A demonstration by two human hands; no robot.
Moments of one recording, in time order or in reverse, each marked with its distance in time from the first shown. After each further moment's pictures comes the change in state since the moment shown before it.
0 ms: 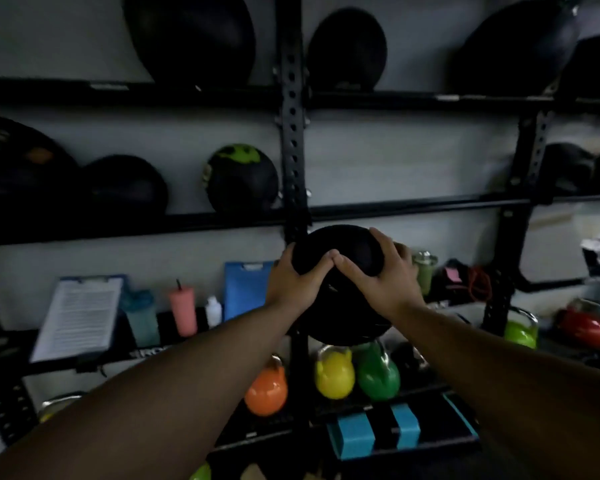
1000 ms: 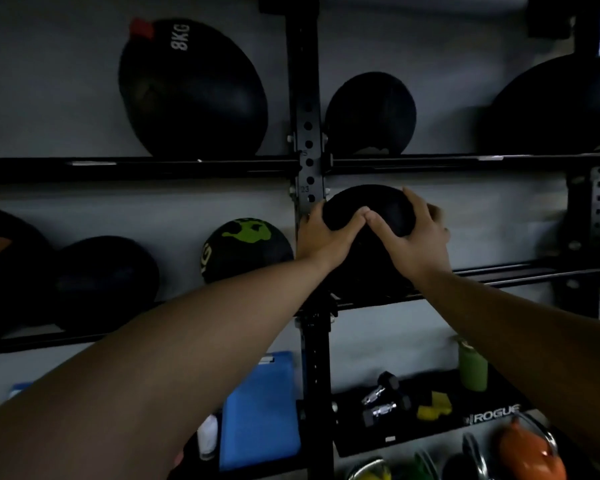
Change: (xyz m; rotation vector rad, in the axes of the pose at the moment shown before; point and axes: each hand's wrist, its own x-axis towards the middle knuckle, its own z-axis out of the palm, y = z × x) left_hand 0.302 0.085 0.037 0.037 0.022 0.228; right_hand 0.288 -0.049 0.042 0.105 0.266 -0.198
